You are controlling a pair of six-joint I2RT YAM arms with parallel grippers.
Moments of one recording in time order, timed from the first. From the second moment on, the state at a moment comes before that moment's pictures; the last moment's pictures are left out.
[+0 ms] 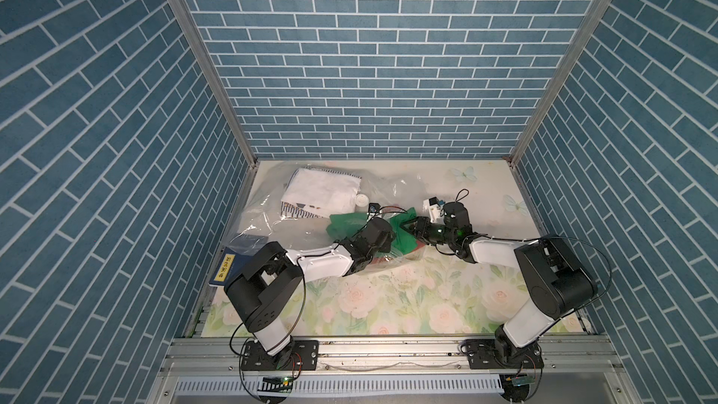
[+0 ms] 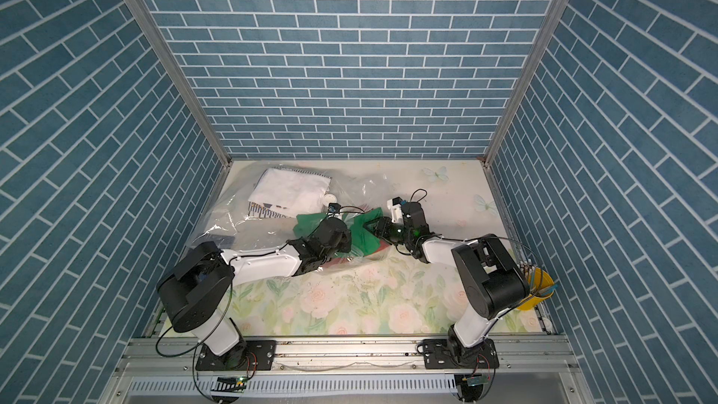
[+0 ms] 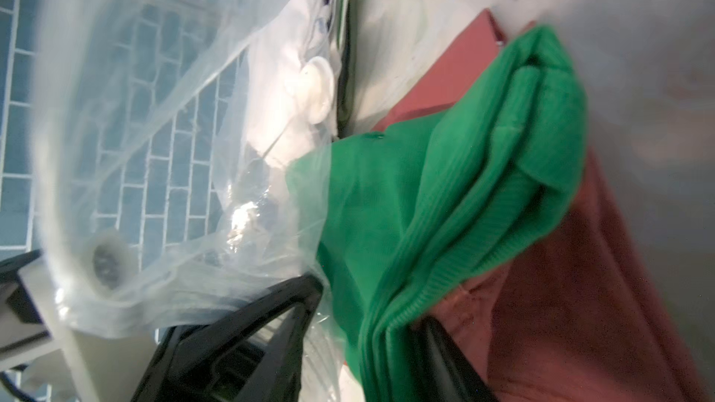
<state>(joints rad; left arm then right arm) -0.83 1.67 0.86 0.11 -0.34 -0.55 0.49 1.66 0.71 0.43 -0.62 0.89</state>
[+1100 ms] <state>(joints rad) -0.83 1.67 0.86 0.11 -0.34 -0.56 0.51 1.76 0.83 0.28 -0.55 0.76</state>
